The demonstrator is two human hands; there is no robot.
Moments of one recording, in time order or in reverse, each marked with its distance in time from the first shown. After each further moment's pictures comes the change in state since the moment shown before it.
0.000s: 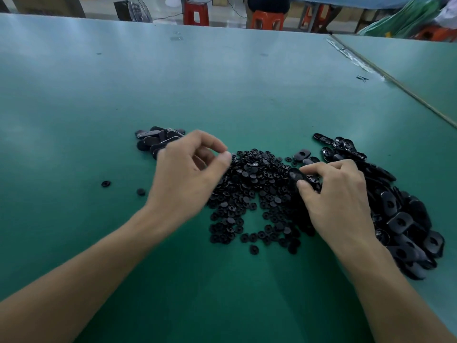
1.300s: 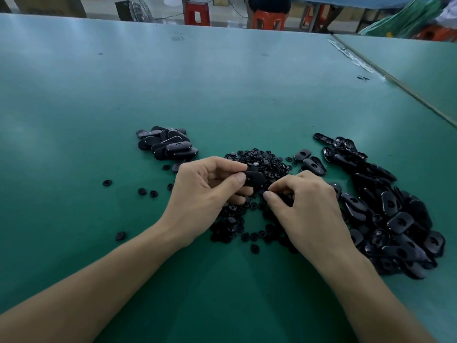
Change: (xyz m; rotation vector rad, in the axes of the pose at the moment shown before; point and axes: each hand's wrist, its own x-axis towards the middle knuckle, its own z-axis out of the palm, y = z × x) left_hand -0.023 -0.001 0.017 -0.554 -0.204 -0.197; right_hand -0.019 -0.030 0.005 0.150 -0.109 -0.131
